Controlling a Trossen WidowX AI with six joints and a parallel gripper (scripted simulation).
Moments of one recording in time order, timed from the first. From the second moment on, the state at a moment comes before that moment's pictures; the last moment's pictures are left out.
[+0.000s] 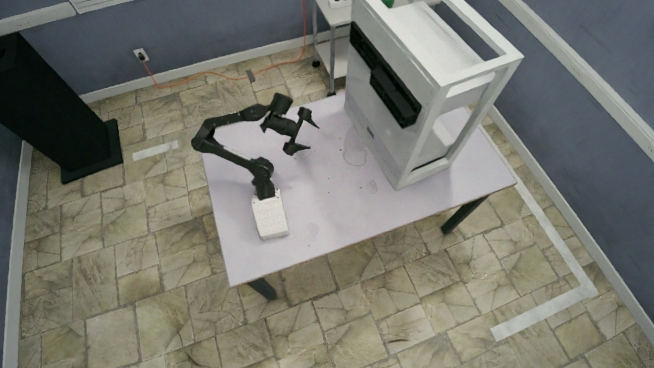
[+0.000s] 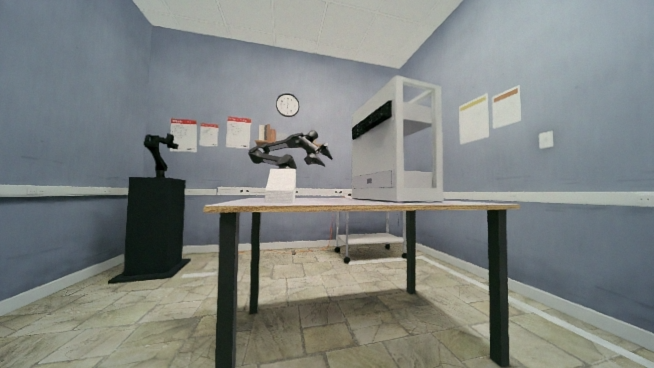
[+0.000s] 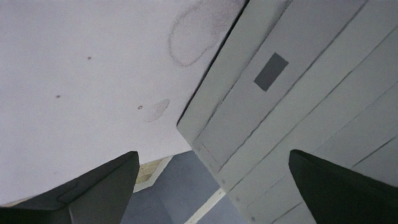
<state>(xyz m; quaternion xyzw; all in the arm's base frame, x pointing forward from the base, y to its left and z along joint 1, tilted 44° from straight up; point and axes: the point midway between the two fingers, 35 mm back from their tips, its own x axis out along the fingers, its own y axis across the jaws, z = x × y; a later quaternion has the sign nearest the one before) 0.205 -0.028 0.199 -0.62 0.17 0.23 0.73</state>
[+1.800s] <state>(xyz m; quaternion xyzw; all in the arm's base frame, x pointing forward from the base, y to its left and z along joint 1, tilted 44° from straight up) 0.206 -0.028 0.200 -0.61 0.17 0.23 0.74</state>
